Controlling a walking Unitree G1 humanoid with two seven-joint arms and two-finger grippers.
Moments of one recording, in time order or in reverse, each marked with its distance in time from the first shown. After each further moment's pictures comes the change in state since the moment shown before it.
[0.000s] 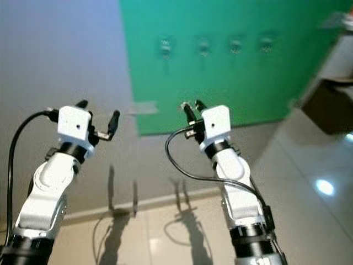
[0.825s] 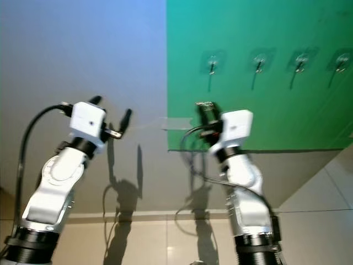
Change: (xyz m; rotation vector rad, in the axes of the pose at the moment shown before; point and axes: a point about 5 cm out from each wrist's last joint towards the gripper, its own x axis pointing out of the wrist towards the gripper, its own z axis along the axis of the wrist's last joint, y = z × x) left arm 0.010 -0.006 0.007 0.045 -0.018 -0.064; right arm -0.014 -0.004 -0.002 0.176 -0.029 -0.033
